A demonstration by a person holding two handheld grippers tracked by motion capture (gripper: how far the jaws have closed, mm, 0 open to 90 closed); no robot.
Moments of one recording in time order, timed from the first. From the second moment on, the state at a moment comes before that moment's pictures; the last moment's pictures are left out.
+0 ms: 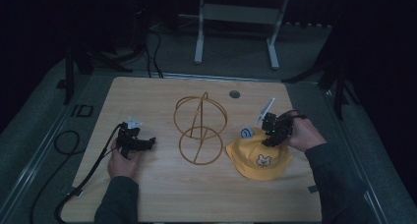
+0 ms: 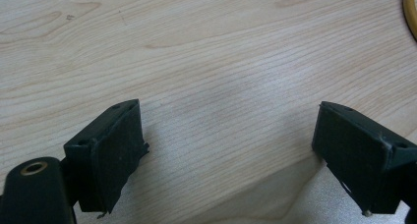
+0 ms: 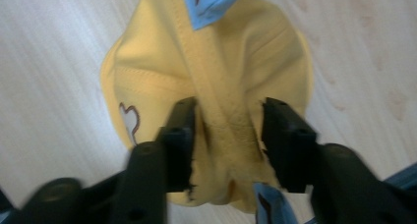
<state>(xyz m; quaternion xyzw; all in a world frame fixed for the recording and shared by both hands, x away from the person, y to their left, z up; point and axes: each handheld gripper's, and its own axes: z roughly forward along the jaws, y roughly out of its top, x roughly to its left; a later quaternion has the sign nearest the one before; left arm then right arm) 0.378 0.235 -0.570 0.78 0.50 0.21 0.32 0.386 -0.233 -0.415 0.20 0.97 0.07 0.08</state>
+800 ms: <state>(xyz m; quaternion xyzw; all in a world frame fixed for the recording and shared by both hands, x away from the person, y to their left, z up) 0.378 0.235 -0.570 0.78 0.50 0.21 0.32 0.386 -0.238 -0.405 0.19 0.98 0.05 0.06</state>
